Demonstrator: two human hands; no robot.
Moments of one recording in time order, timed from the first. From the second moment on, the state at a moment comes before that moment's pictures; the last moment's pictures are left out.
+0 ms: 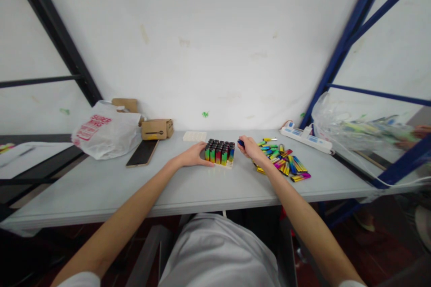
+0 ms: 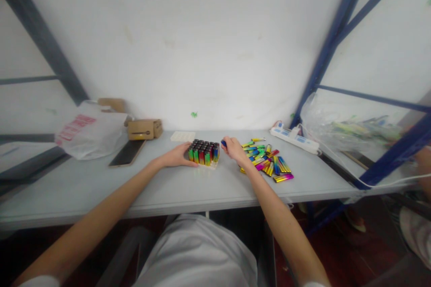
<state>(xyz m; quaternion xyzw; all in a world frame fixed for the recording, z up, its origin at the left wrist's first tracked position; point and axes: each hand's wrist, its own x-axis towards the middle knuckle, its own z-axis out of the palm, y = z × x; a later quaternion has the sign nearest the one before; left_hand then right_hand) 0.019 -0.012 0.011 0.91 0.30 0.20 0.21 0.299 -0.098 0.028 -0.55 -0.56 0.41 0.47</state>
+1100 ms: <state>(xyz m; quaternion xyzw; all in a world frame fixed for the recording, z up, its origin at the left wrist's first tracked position) 0.018 -0.009 0.006 0.91 0.31 0.18 0.20 0.310 -0.120 0.059 -0.48 -0.78 0.24 0.31</state>
